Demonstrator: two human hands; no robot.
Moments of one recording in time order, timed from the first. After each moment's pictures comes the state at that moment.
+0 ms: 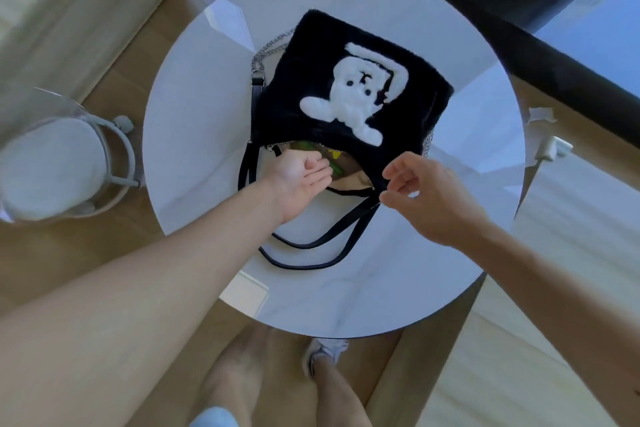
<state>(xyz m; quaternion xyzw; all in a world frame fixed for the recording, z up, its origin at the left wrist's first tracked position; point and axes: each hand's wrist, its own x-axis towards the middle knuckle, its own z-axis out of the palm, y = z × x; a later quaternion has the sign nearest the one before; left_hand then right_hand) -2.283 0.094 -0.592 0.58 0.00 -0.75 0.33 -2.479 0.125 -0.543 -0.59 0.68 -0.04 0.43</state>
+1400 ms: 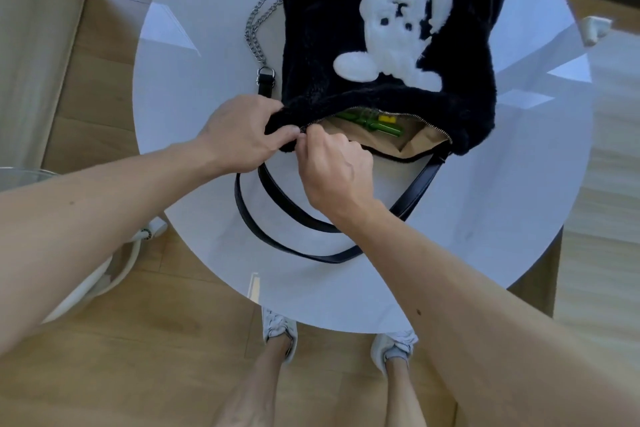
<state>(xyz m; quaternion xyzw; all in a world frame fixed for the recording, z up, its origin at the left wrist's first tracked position) -2.112 -0.005 -0.674 0.43 -0.84 -0.33 0.01 -2.242 0.097 -0.679 -0.58 0.78 -0.10 0.19</state>
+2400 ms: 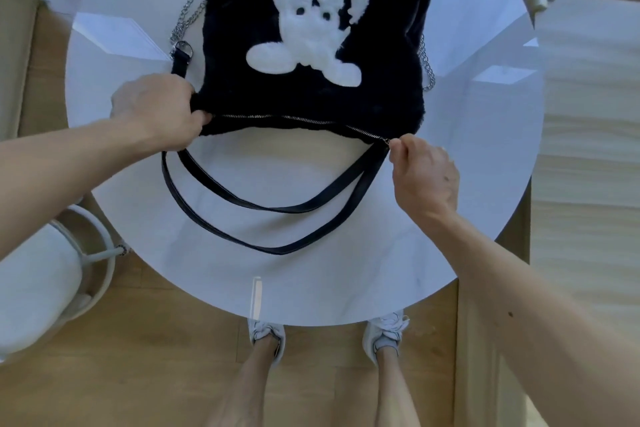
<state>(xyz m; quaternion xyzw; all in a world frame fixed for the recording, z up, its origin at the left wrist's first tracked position) -2.131 -0.028 -0.664 0.53 -0.82 -0.11 -0.18 -2.402 0.190 -0.700 -0.44 0.88 -0.08 0.15</state>
